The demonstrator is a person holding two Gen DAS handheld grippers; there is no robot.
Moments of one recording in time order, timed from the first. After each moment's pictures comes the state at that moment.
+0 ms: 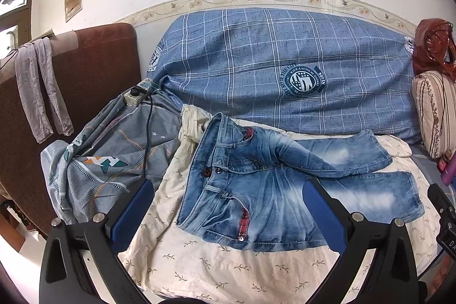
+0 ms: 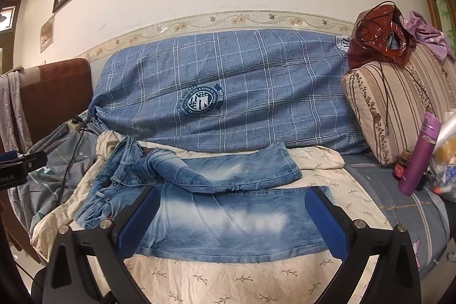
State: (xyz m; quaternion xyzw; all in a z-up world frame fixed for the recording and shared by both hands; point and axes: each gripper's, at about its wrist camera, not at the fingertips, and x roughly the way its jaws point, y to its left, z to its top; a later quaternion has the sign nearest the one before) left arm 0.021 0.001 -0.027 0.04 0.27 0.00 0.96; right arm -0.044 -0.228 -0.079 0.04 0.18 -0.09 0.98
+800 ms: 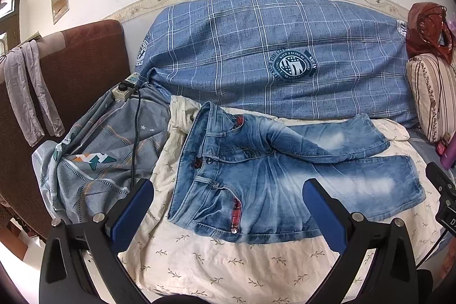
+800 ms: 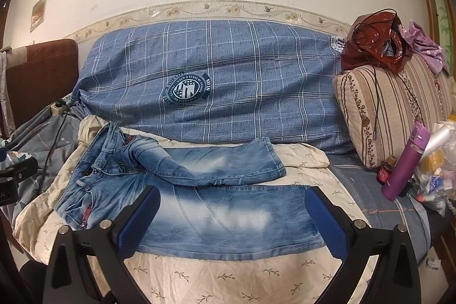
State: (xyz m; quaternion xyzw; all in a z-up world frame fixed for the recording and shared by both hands) left arm 0.029 -0.010 -0.041 0.06 0.30 -0.02 0.95; right arm -0.028 -0.225 -0.077 0.01 0.22 -0.13 0.97
